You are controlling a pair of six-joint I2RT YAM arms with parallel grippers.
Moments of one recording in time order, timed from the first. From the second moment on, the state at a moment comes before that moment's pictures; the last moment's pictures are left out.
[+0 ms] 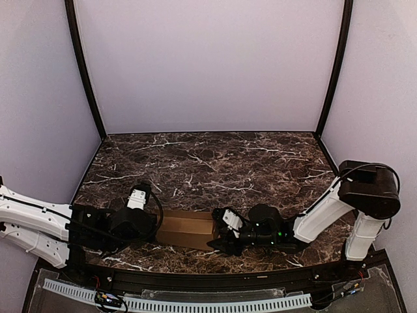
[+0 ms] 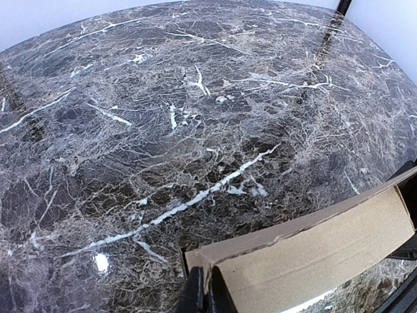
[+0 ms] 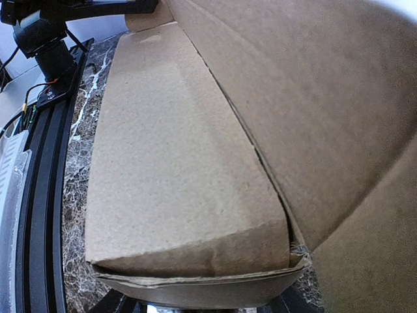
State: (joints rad) left arm -1.33 1.09 0.58 -0.39 -0.72 -0.83; right arm 1.17 1.79 0.52 0.83 -0.12 0.08
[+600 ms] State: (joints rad) left arm -1.35 1.01 0.60 -0.49 -0.75 -0.70; right arm 1.17 1.80 0.52 0.89 -0.13 0.08
